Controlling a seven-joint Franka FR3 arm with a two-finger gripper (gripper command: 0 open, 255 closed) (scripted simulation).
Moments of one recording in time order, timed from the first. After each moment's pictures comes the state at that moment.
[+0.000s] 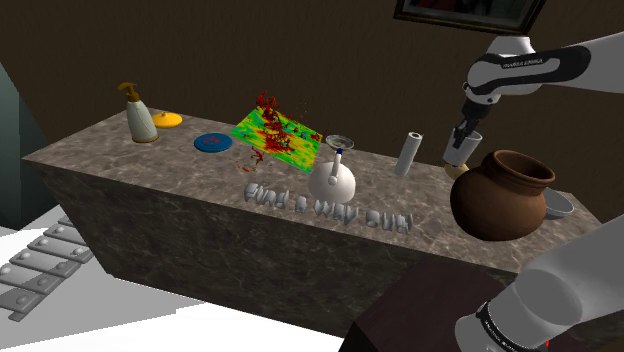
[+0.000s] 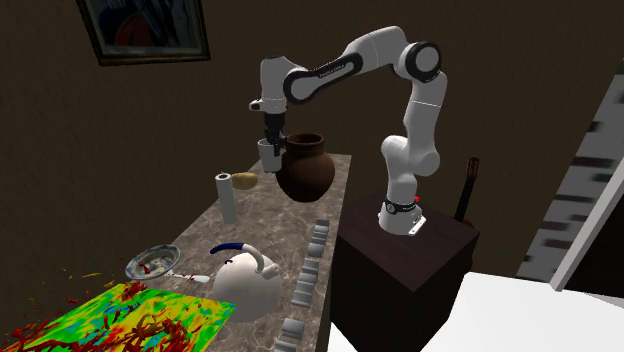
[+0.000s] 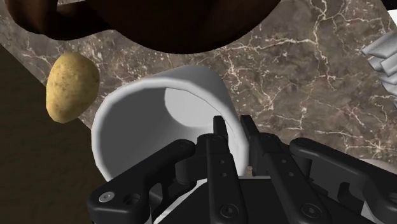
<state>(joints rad) -0.26 -0.19 -0.39 -2.12 -0.16 1.99 -0.60</state>
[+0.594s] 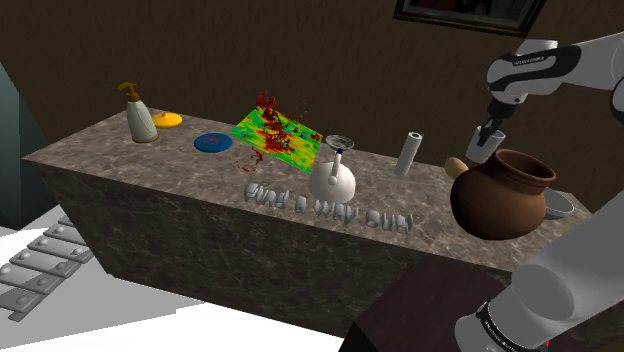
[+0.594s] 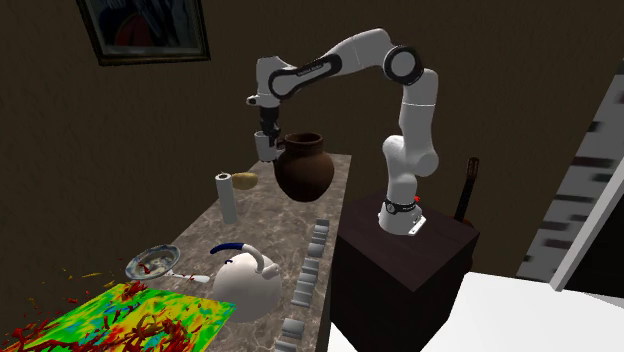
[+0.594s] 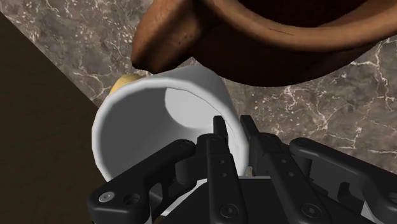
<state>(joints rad) -0.35 -0.02 -0.53 -1.95 -0.08 2.00 -0.86</state>
